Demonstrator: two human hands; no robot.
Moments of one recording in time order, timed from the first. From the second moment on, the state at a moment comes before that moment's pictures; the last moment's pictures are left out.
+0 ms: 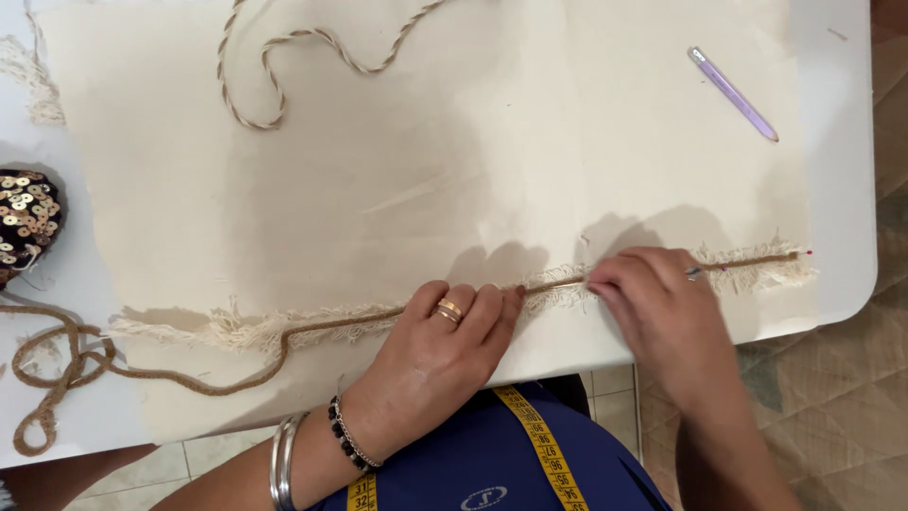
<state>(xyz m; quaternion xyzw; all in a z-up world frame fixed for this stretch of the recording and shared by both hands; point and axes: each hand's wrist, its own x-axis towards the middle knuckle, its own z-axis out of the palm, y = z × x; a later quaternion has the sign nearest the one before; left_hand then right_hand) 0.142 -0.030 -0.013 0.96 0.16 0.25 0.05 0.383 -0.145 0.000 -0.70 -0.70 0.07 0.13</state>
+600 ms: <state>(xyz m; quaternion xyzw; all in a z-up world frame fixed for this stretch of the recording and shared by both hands) 0.144 -0.031 -0.001 0.95 0.15 0.28 0.00 0.385 -0.166 0.020 -0.72 -0.57 0.19 0.36</state>
